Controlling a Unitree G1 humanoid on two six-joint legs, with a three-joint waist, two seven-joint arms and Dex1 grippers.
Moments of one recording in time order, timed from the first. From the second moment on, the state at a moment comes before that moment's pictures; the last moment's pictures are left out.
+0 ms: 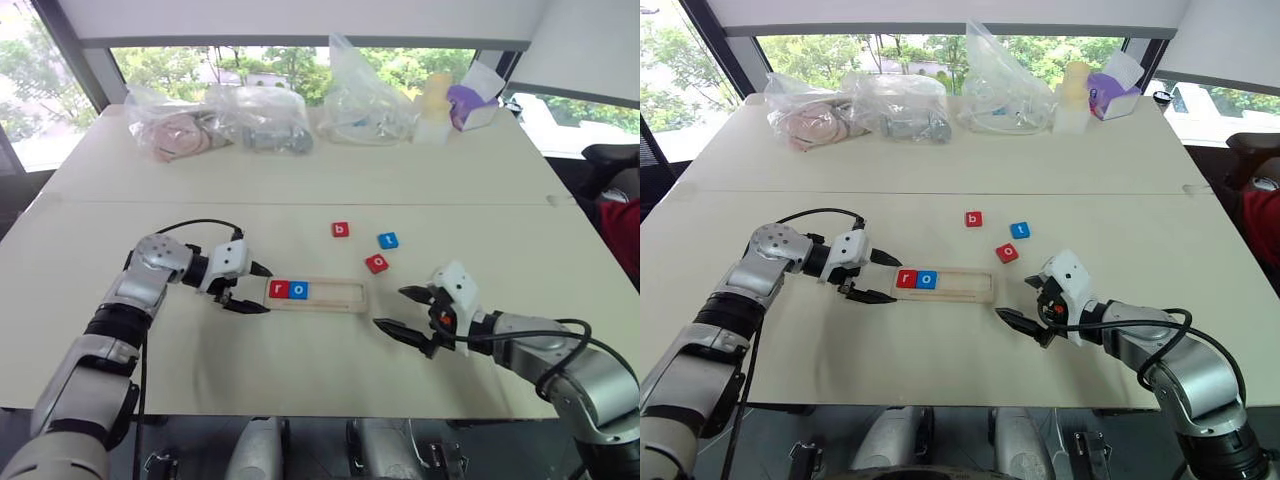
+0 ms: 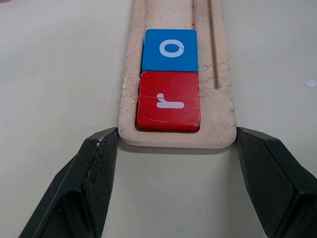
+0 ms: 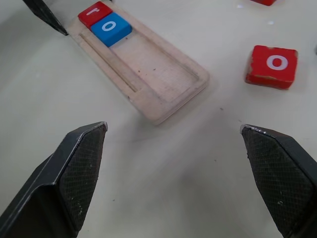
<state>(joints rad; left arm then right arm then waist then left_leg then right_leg) -0.67 0.63 -0.26 0.60 -0.07 -0.16 -1.46 -0.04 -0.69 -0.05 -0.57 0.56 0.87 0.61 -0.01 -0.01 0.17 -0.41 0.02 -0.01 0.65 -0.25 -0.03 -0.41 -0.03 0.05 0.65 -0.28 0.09</state>
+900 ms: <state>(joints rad) -0.53 0.80 0.14 -0.01 -0.49 0.61 -1.22 -0.64 -0.23 0.07 -0.10 0.44 1.00 0.23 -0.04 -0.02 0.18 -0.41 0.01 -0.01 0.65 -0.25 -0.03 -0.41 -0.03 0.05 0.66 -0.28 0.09</state>
